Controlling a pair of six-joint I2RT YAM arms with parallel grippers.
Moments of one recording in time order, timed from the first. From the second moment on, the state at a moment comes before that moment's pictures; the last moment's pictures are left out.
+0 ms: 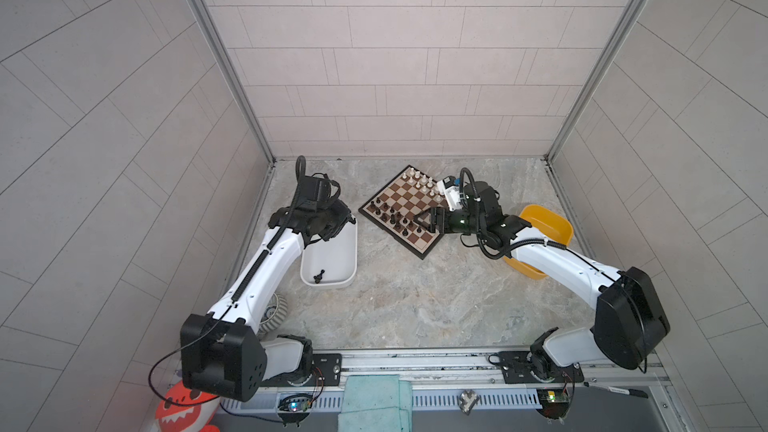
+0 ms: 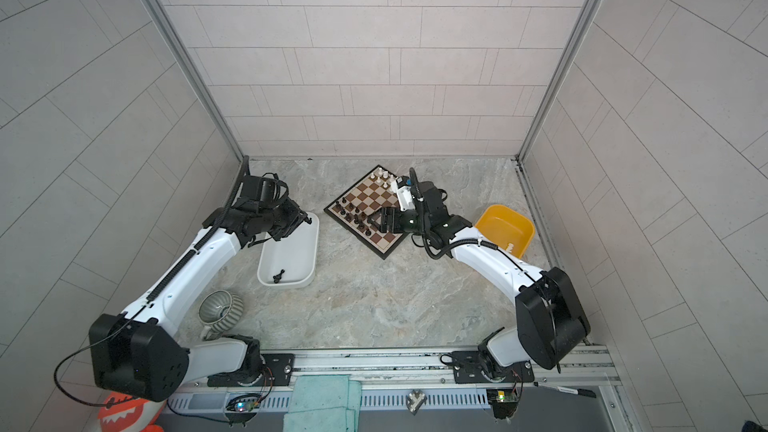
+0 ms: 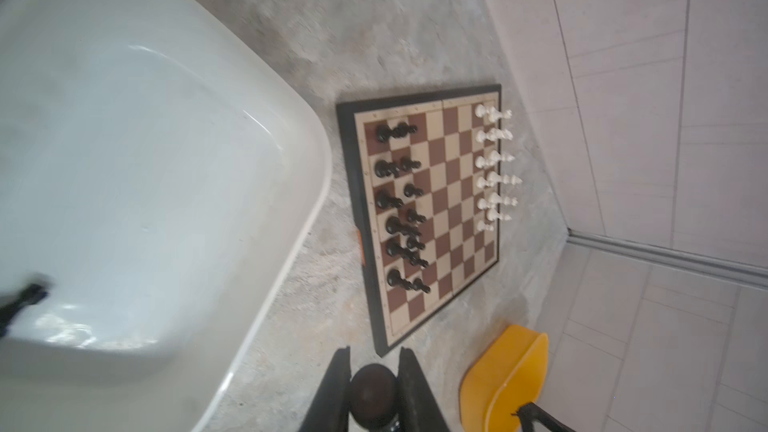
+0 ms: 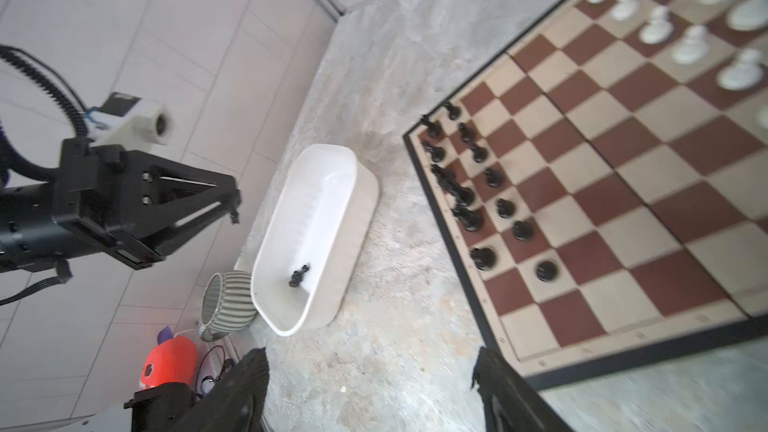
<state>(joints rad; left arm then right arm) -0.23 1.28 1.10 -0.67 0.23 -1.07 0.54 1.45 1.02 -0.06 -0.44 0.59</state>
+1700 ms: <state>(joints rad) -0.30 1.26 1.16 -0.74 0.23 -0.75 0.61 1.61 1.34 -0.35 -0.33 0.47</state>
